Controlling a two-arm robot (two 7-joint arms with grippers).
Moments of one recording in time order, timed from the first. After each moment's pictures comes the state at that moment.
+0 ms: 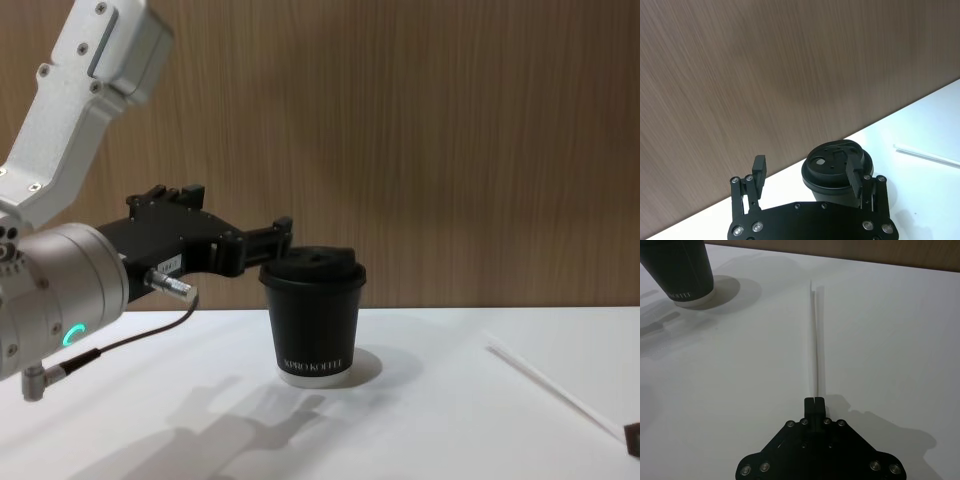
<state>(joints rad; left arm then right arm) -0.24 0.38 0.45 -1.63 -0.20 0.01 -0.01 -0.09 0.32 -0.16 -1.79 0.22 0.53 0.14</state>
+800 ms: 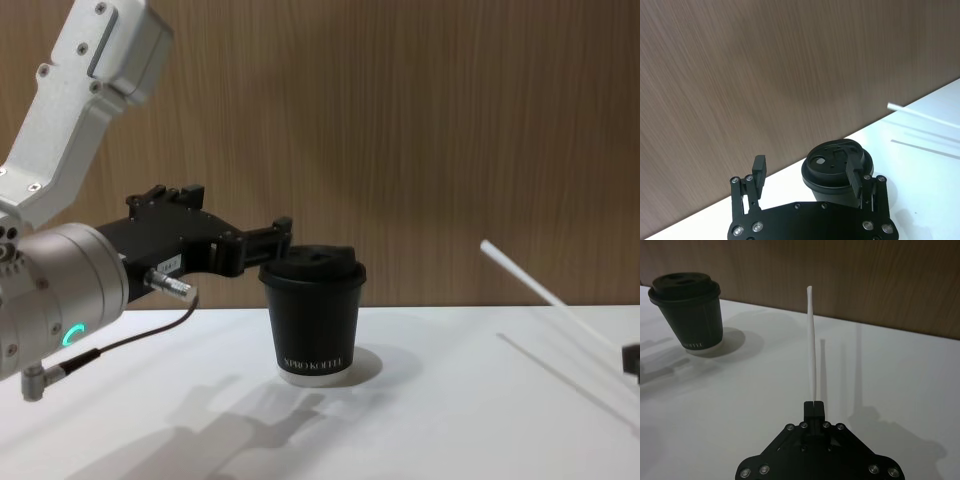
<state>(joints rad) -0.24 0.38 0.45 -1.63 -0.20 0.01 -0.01 -0.08 0.31 -0.14 -1.77 0.19 0.30 0.17</state>
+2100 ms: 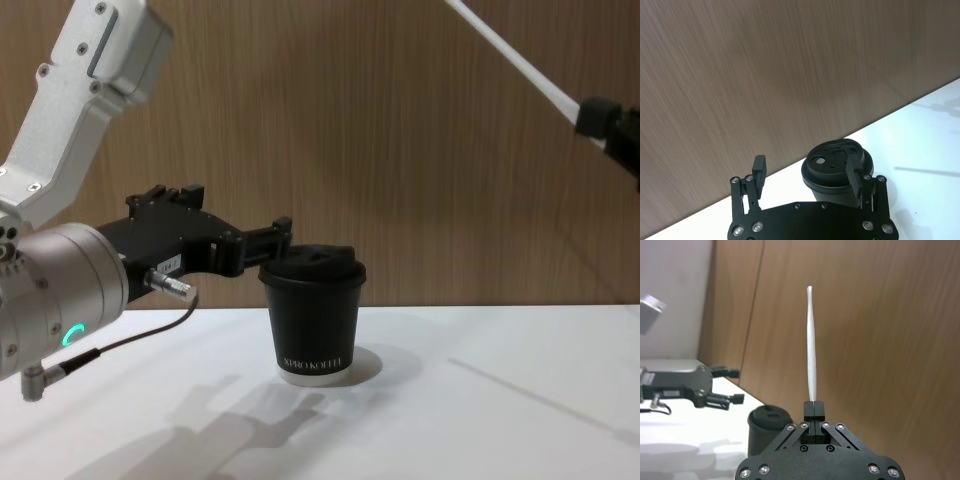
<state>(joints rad) -0.24 0.38 0.45 -1.63 -0.20 0.01 -0.01 0.06 0.43 -0.14 -1.73 0.35 -0.20 0.54</state>
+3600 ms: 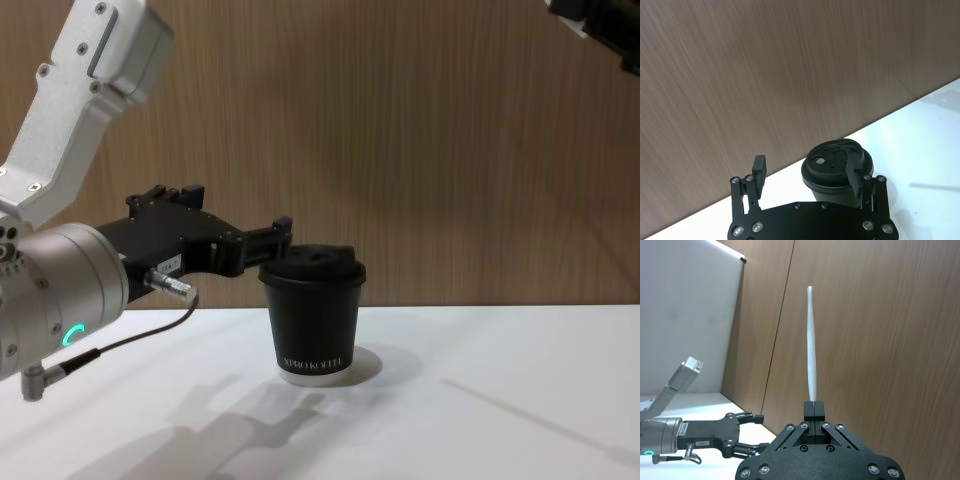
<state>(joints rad) -0.24 0.38 0.45 -1.63 -0.20 0.01 -0.01 0.09 0.45 -0.17 -1.82 0.47 -0.17 0.56</state>
